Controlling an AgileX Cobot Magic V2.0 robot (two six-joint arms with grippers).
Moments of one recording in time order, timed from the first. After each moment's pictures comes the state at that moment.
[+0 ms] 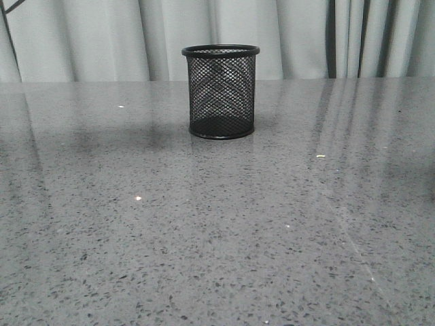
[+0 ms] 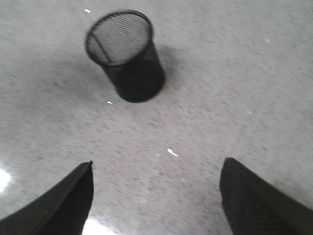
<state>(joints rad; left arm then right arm) -0.33 1.56 -1.72 -0.41 1.25 1.38 0.16 0.98 -1.05 0.45 0.85 -0.31</state>
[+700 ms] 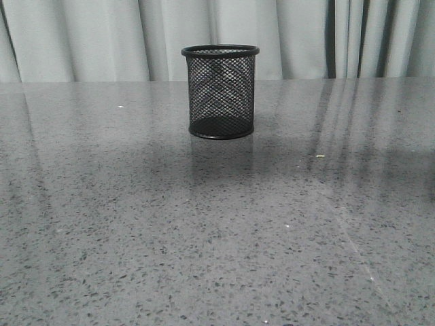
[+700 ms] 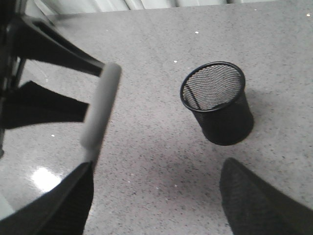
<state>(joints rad) -0.68 1.56 -1.77 -0.30 1.11 1.31 0.16 0.97 -1.05 0.82 0.81 -0.45</state>
